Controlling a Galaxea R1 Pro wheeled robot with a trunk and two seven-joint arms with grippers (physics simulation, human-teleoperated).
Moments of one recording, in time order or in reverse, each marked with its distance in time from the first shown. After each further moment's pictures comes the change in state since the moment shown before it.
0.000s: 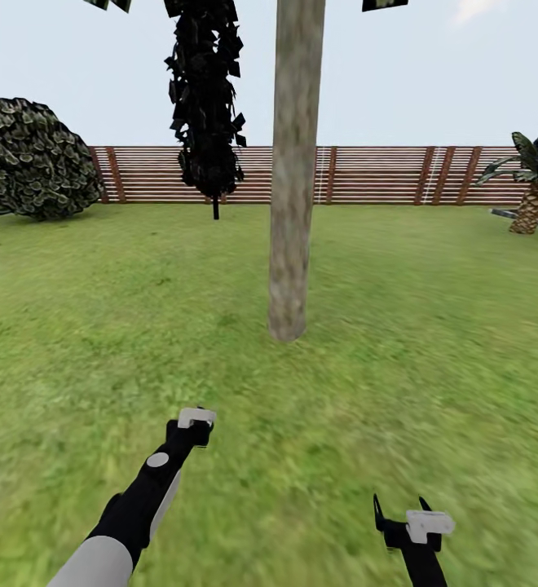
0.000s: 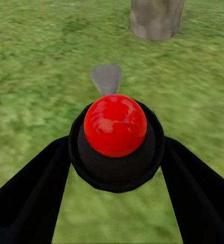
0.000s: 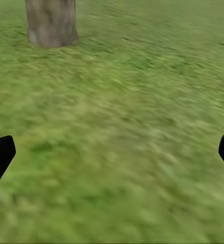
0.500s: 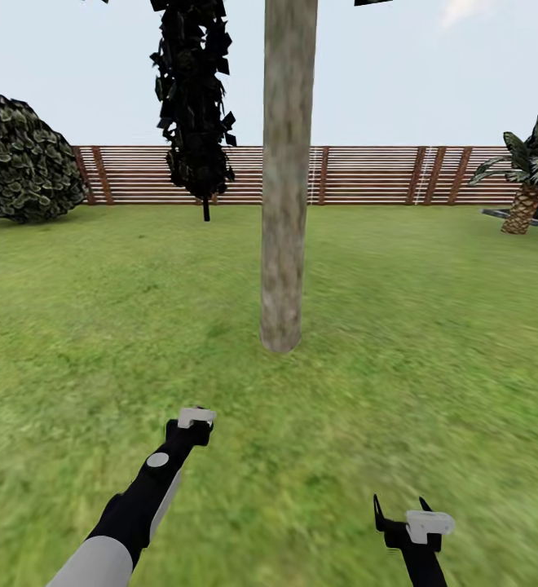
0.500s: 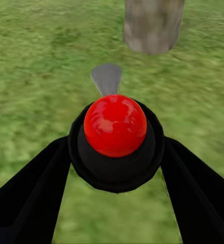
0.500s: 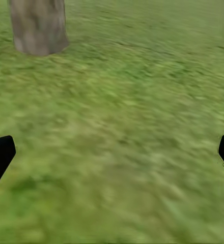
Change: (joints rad) left arm 0.000 0.000 0.000 0.000 0.000 0.000 0.000; right arm 0.000 0.000 0.000 0.001 -0.002 0.000 0.000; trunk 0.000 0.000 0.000
